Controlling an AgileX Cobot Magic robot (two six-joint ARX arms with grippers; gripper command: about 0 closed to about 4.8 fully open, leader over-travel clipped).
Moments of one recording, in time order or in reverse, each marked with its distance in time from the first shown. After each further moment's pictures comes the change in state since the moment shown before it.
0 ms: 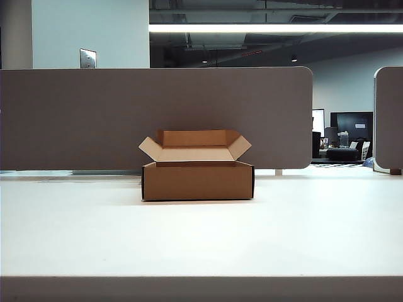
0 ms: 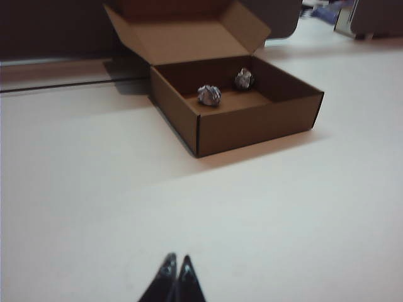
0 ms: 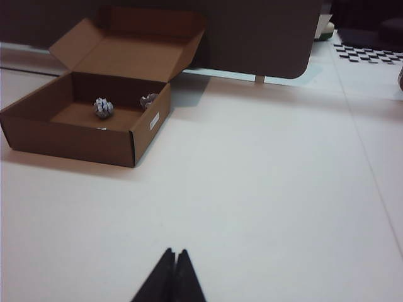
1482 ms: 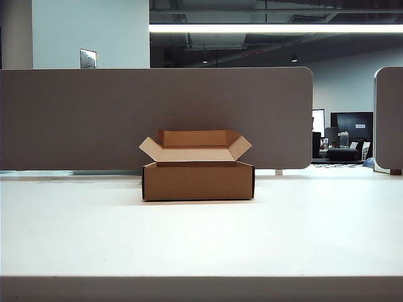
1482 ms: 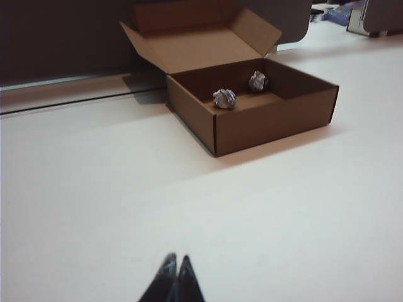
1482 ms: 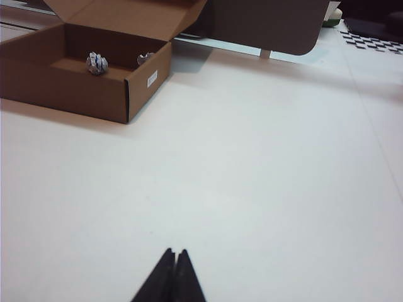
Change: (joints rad) left arm 0.008 -0.229 -0.052 -0.137 -0.033 0.079; right arm 0.000 -0.116 -0.208 0.068 -0.001 -0.079
